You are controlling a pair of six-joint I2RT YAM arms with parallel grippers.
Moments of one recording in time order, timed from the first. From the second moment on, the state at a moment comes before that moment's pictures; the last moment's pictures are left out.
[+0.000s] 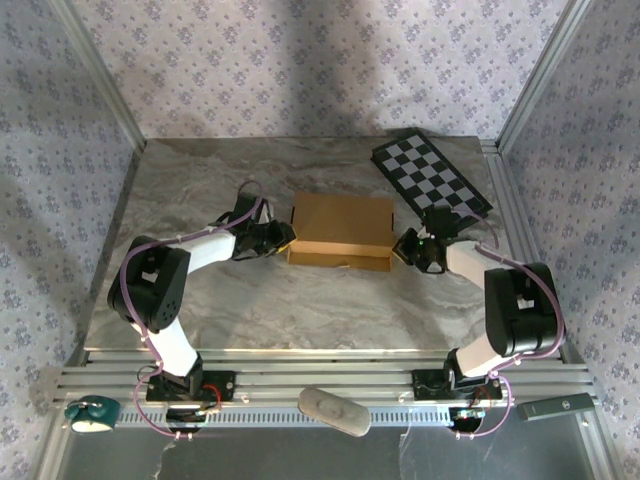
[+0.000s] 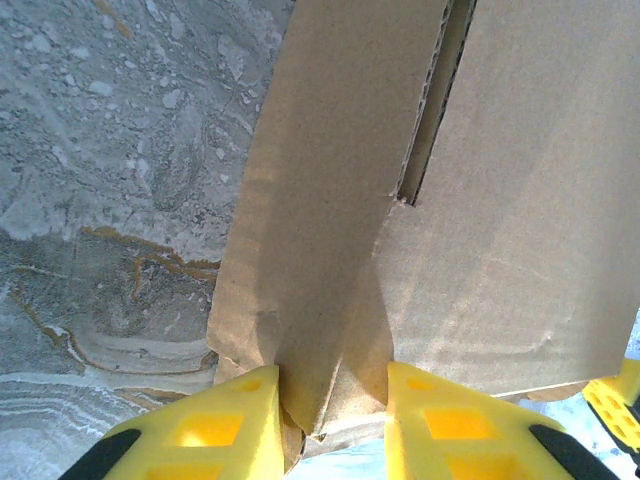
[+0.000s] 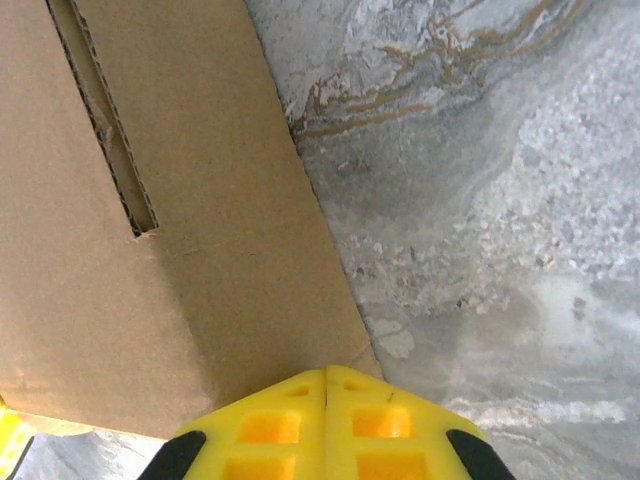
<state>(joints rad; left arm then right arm) -0.42 1.73 0.93 -0.09 0.39 -0.89 0.16 1.51 0.73 -0.19 -0.36 0.82</state>
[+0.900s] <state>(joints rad) -0.43 1.72 0.93 -0.10 0.35 -0.81 0.14 1.49 0.77 -0.25 -0.38 0.79</state>
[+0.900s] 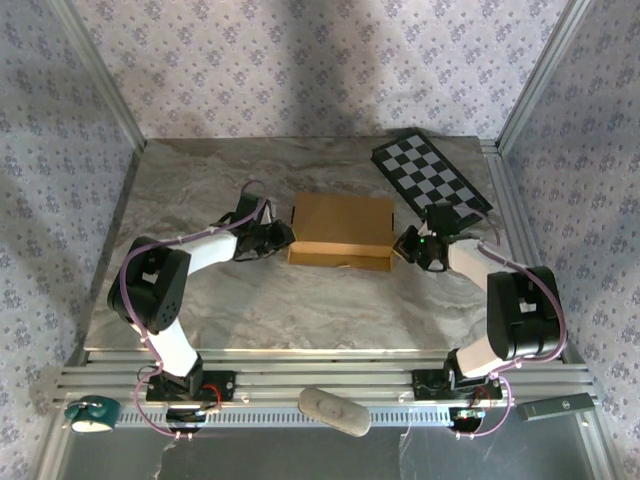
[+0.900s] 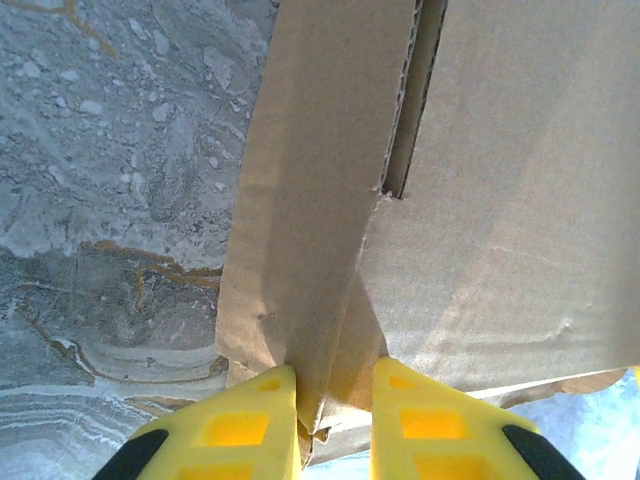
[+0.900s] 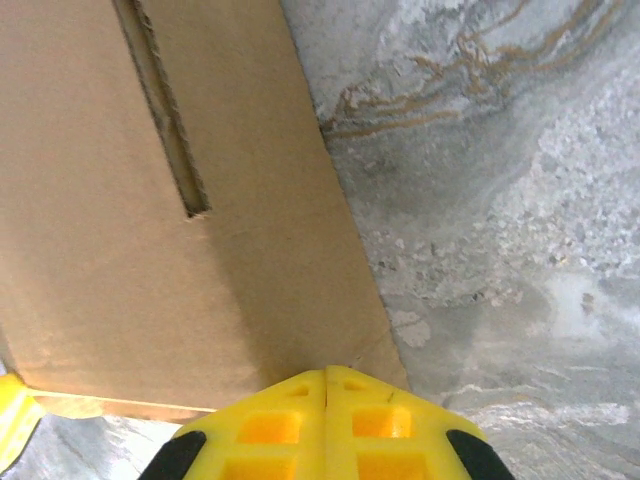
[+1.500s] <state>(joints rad) -0.47 1.70 0.94 -0.13 0.27 -0.76 0.10 1.56 0.91 -0.30 -0.46 0.74</state>
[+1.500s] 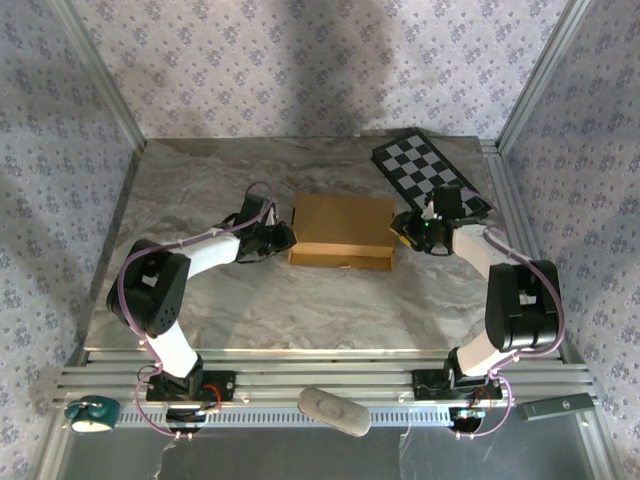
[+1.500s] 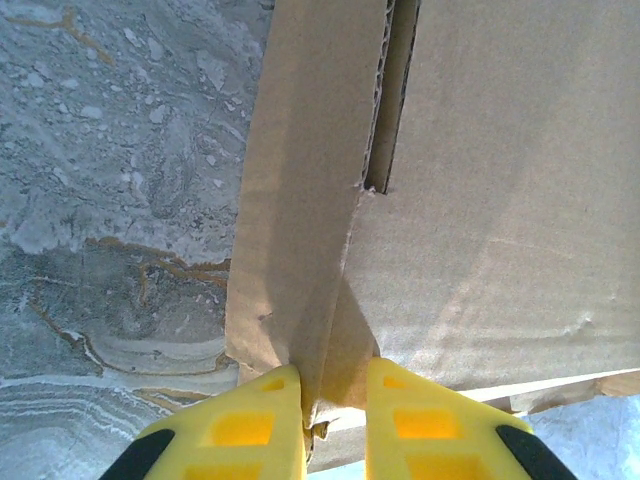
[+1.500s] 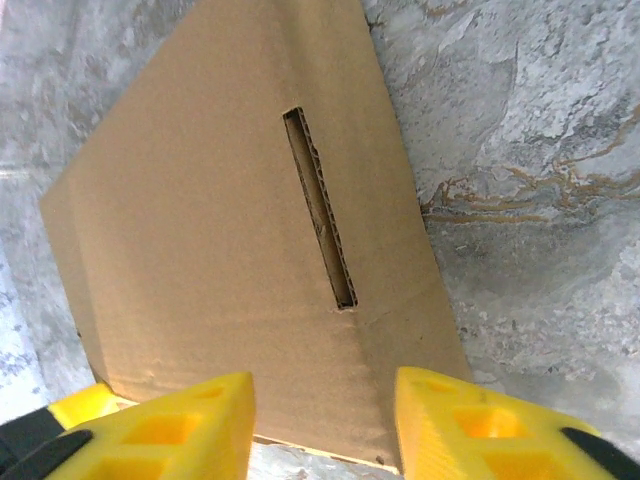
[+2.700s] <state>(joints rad) -0.48 1.64 0.90 -0.20 0.23 -0.86 0.24 1.58 0.89 -0.30 -0.30 0.50</state>
